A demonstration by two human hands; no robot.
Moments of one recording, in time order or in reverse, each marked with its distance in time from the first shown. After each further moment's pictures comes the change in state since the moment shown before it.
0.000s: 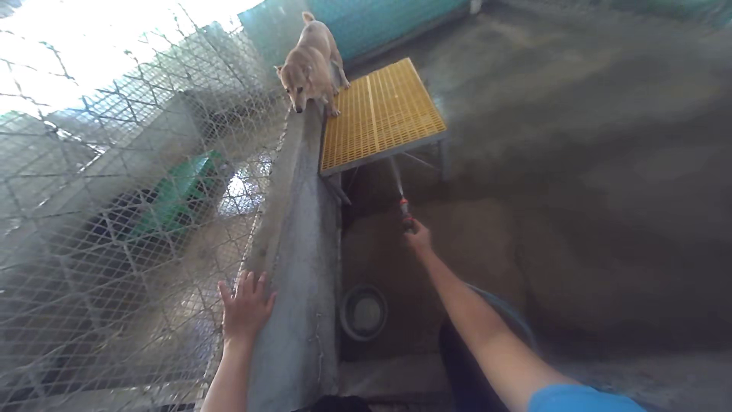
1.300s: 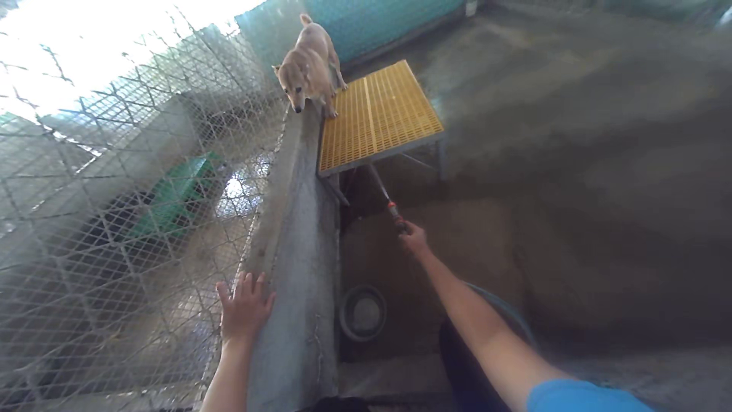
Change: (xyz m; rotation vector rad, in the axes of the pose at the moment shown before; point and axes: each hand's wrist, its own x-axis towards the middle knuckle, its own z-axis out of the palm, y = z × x) left_hand 0.001 0.001 -0.001 0.044 -0.030 -0.013; right_hand -0.004 -0.001 -0.001 0.060 -0.147 -0.019
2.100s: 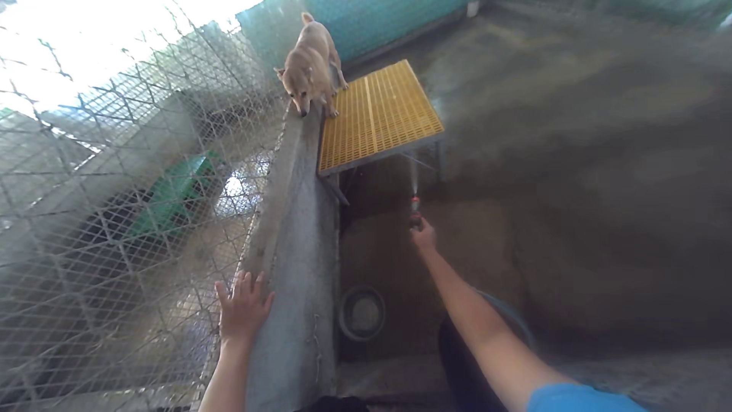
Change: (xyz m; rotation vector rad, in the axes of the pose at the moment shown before) left_hand -0.001 0.000 -0.001 -0.032 0.038 0.014; right_hand 0.006 -0.002 -0.013 -0.056 0.238 0.059
